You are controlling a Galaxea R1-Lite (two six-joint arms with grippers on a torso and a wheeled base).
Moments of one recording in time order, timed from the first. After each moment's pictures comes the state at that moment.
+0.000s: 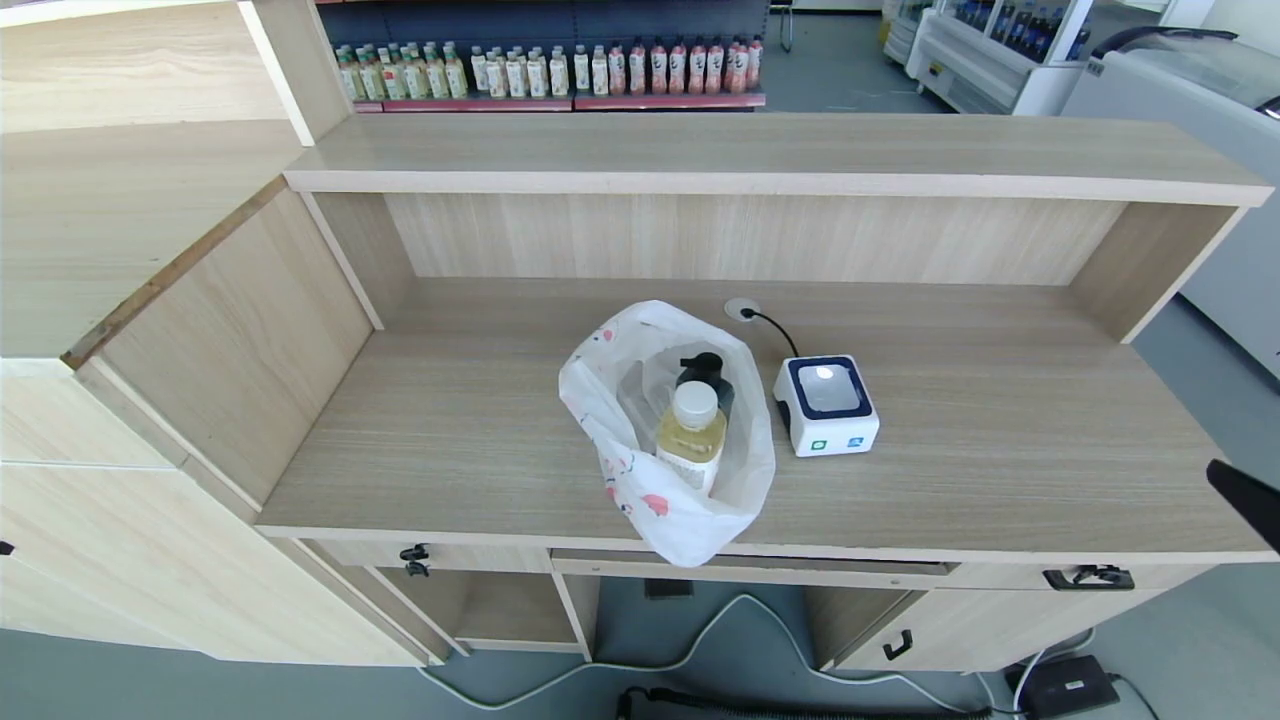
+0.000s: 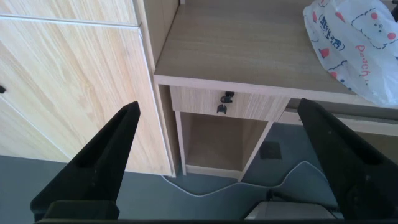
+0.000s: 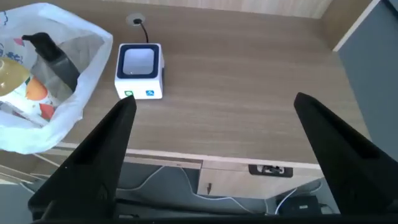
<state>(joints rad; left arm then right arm) 0.00 0.00 0.00 -0.05 0.05 -0.03 -0.12 0.81 -0.29 -0.51 0.14 -0.12</state>
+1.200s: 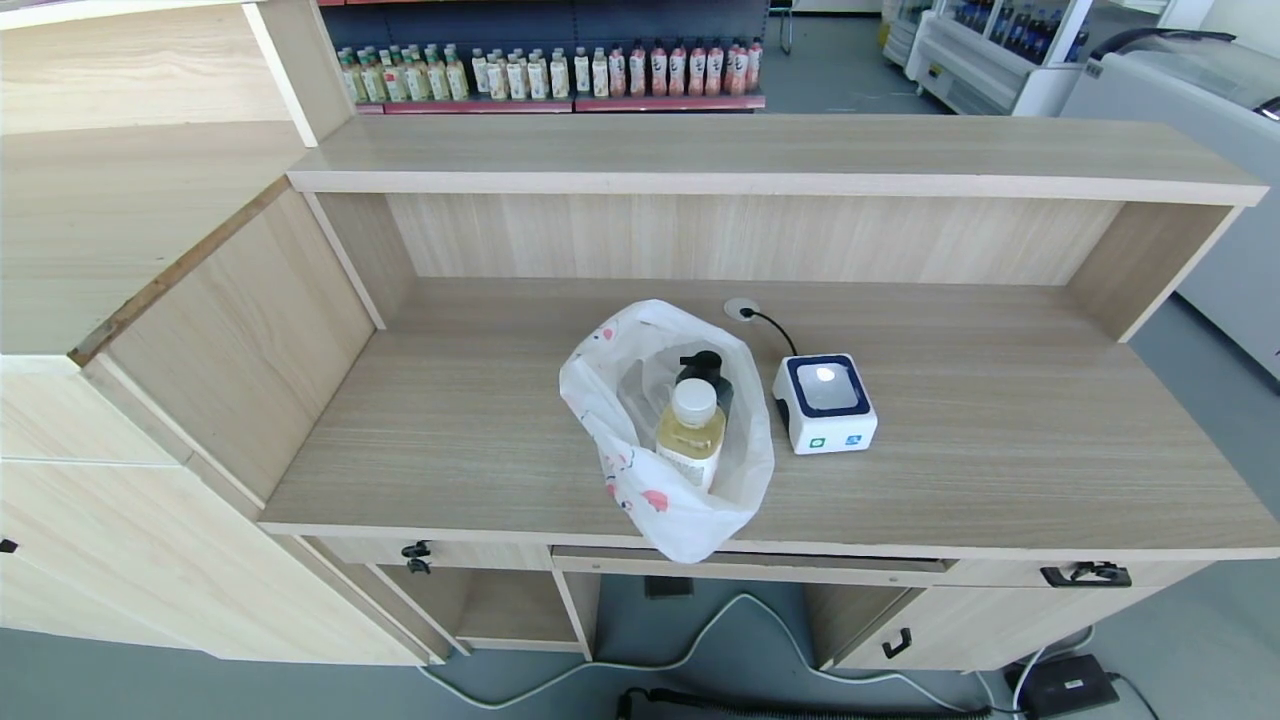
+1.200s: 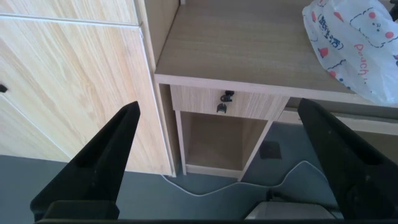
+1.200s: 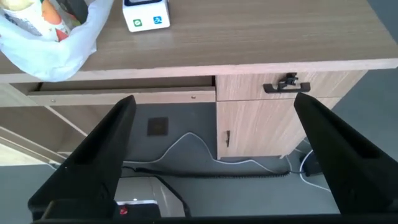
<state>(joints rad) 0.00 0.00 0.00 -0.05 0.05 -0.03 0.01 0.00 0.00 0.00 -0.02 0.02</state>
